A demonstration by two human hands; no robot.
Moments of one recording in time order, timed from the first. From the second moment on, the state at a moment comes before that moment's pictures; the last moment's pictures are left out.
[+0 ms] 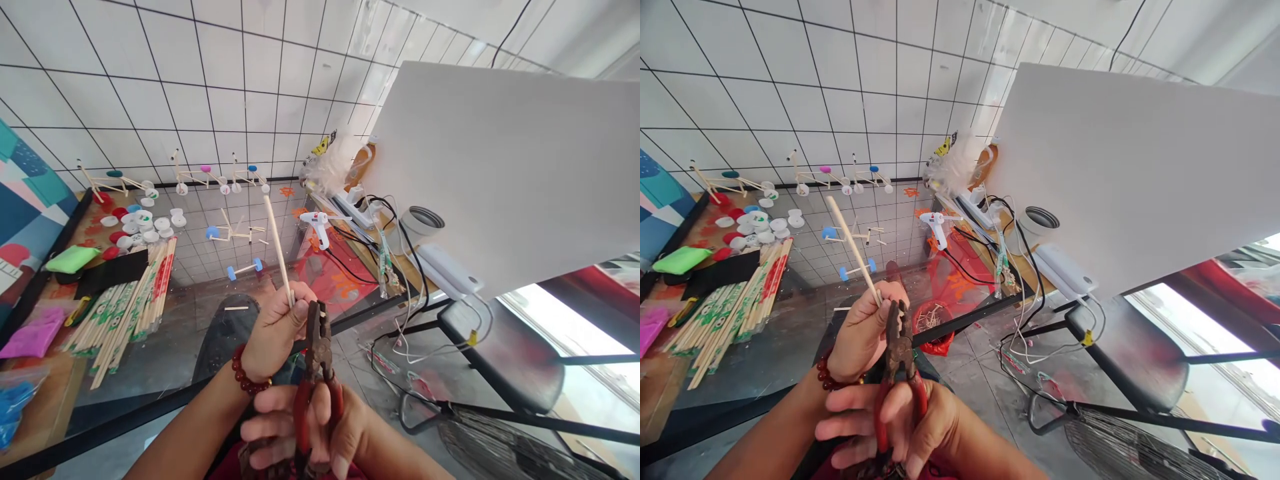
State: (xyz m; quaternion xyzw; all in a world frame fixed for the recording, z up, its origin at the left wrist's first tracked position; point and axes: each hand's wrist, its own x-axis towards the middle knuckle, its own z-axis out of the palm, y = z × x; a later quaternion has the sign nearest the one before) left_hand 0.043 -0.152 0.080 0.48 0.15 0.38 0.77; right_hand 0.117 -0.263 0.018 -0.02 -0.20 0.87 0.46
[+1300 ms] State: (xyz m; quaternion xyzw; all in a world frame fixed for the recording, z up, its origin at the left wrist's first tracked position) left_hand 0.052 -0.122 0.072 0.51 0.32 0.31 0.74; right_hand 0.168 -0.222 0.066 -0.39 -0.33 0.64 0.57
